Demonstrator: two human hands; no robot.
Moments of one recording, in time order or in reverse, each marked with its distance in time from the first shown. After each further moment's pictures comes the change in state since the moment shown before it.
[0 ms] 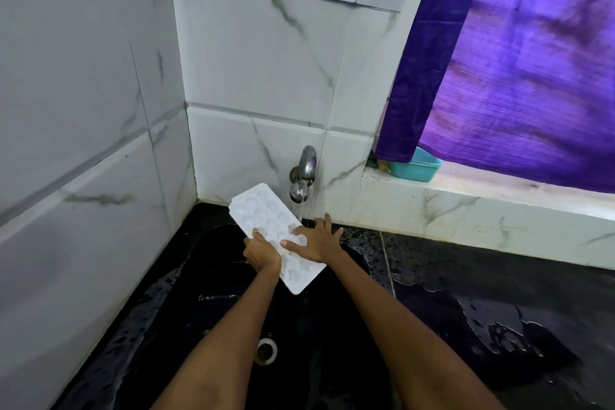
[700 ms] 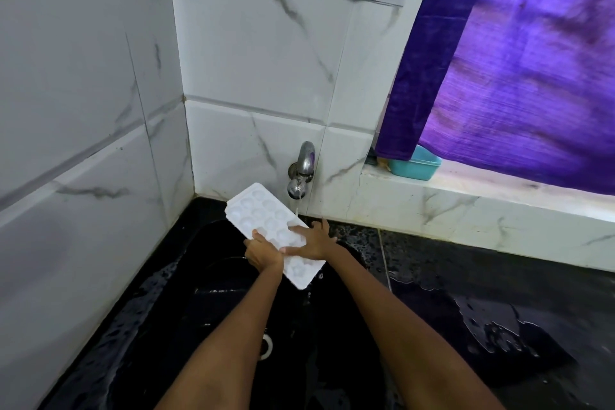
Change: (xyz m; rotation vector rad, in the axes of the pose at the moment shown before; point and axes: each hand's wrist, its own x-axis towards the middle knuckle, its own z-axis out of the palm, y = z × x) left_hand -0.007 -0.009 0.008 -0.051 0.022 -0.033; right_hand 0.000 0.007 0.001 0.118 -0.127 -0.031
